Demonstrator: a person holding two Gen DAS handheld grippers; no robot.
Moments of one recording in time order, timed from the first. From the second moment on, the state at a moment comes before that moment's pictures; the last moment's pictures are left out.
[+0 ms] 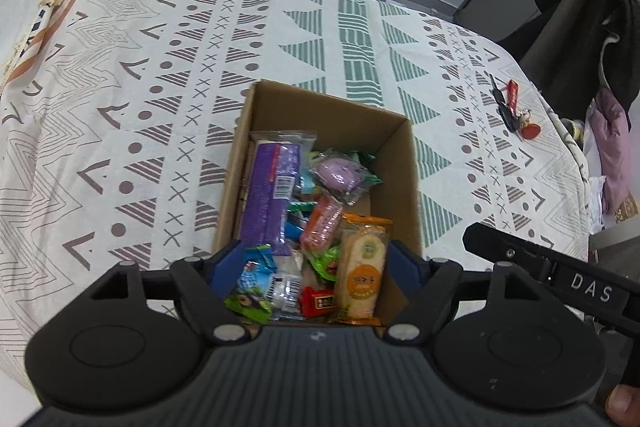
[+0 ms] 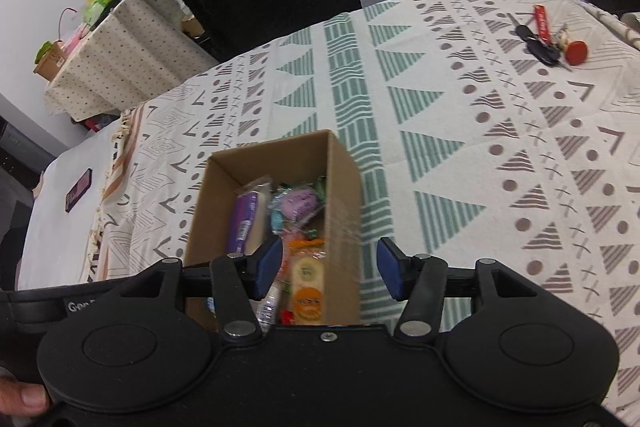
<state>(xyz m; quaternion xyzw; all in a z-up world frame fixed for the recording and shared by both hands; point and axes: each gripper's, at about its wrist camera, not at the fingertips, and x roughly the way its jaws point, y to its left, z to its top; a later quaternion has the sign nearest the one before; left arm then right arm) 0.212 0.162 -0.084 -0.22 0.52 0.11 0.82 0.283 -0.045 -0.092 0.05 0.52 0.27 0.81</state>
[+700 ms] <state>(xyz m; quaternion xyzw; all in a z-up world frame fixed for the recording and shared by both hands) 0.216 0.101 -0.067 -0.17 0.52 0.08 0.84 0.268 -0.116 -0.090 0.00 0.51 0.22 0.83</state>
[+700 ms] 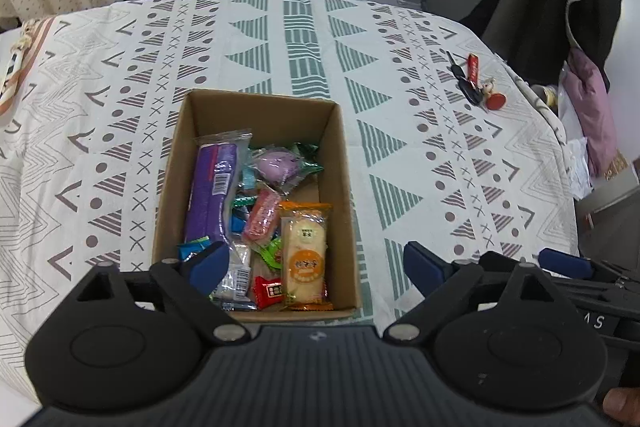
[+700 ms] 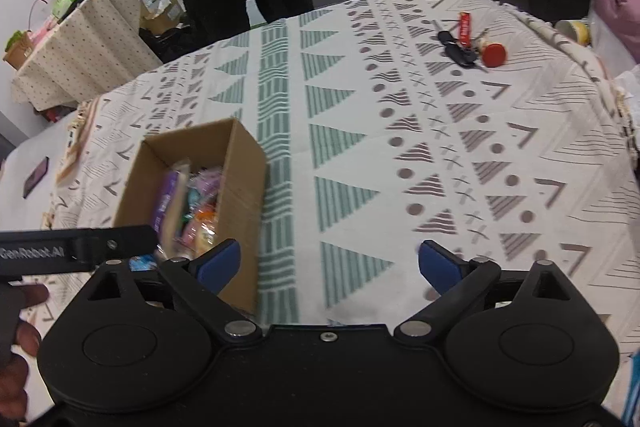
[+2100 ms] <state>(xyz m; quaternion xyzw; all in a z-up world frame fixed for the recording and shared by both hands) 0.086 0.045 -0.022 -0.09 0.43 0.07 0.89 0.137 -0.199 -0.052 0.00 0.43 0.20 0.88</state>
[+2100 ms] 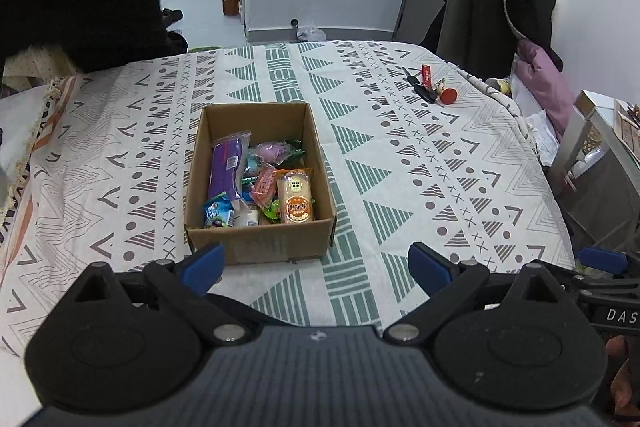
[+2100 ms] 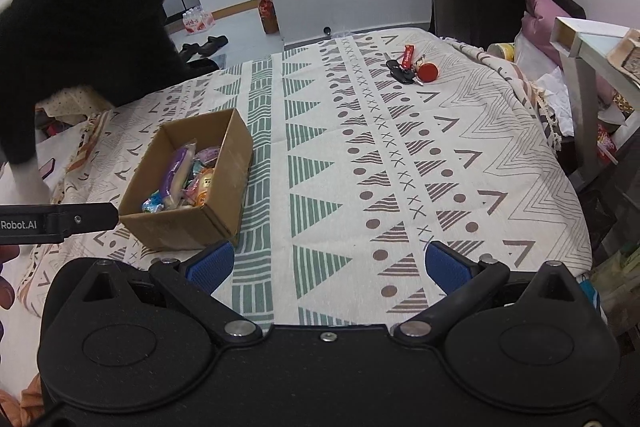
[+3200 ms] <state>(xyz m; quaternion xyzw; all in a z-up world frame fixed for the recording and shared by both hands) 0.004 0.019 -0.008 -0.07 0.36 0.05 0.93 0.057 -0.232 -0.033 0.03 0.35 0.19 0.92</state>
